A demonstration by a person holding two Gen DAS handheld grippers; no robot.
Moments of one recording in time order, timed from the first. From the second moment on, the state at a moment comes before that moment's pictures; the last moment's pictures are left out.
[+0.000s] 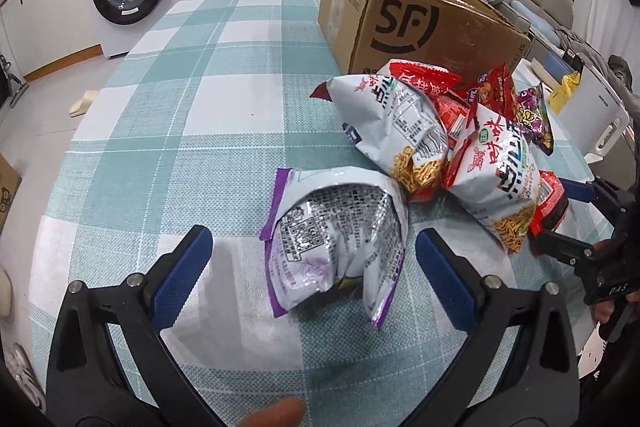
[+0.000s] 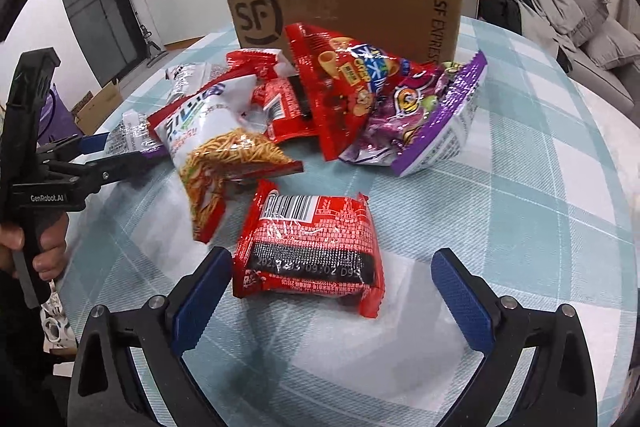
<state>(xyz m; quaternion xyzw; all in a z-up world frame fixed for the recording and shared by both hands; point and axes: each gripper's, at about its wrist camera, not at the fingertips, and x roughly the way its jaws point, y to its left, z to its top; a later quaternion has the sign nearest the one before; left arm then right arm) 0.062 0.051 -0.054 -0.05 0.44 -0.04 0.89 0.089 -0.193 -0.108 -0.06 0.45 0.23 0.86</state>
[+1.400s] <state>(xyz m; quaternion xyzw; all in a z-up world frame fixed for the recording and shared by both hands) 0.022 0.050 -0.026 -0.07 0.38 -0.07 0.92 0.069 -0.225 -0.082 -0.01 0.41 0.23 0.88</state>
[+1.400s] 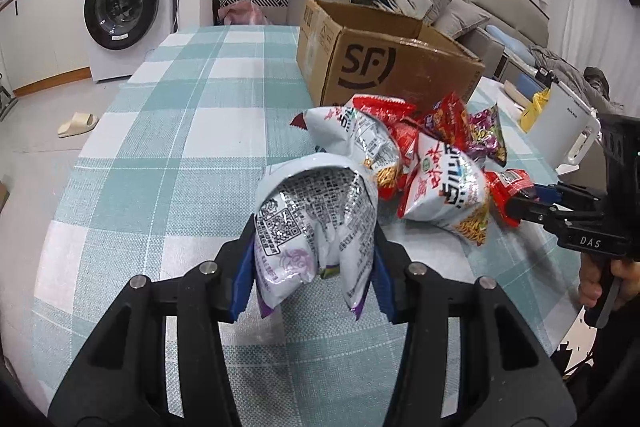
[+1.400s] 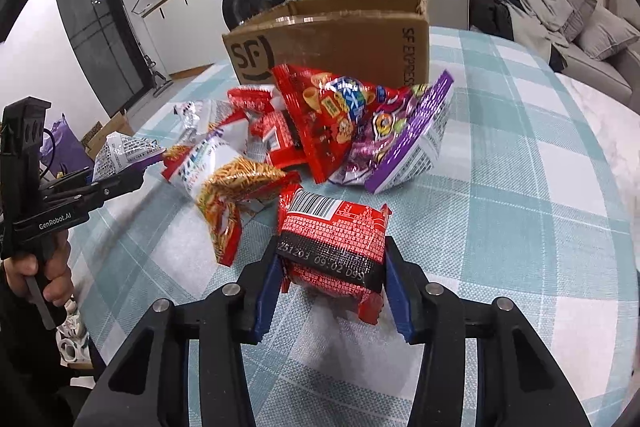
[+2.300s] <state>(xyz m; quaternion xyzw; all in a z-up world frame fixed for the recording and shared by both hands) 0.048 0.030 0.057 -0.07 0.31 -0.07 0.94 0.079 -0.244 0.006 0.03 0.33 0.23 0.92</state>
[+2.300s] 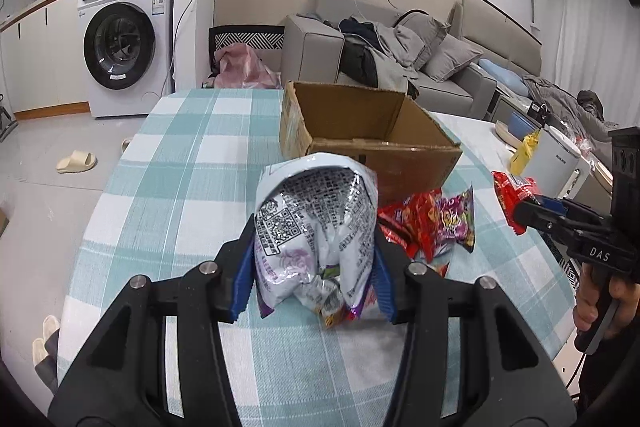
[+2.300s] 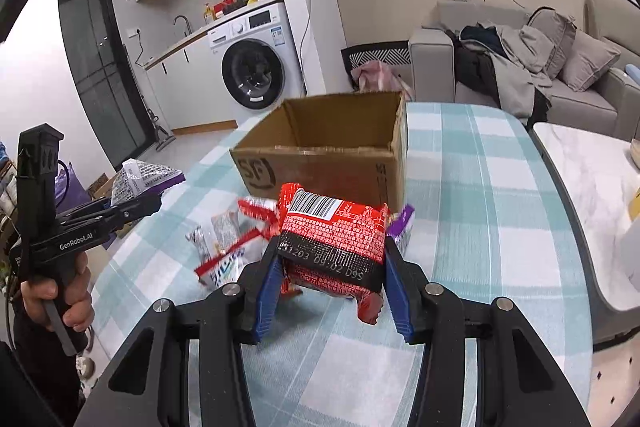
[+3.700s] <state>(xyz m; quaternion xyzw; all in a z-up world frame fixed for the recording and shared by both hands) 0.212 -0.012 0.067 -0.05 0.31 -0.09 0.94 0.199 -0.213 0.022 0.06 0.32 0.22 0.92</state>
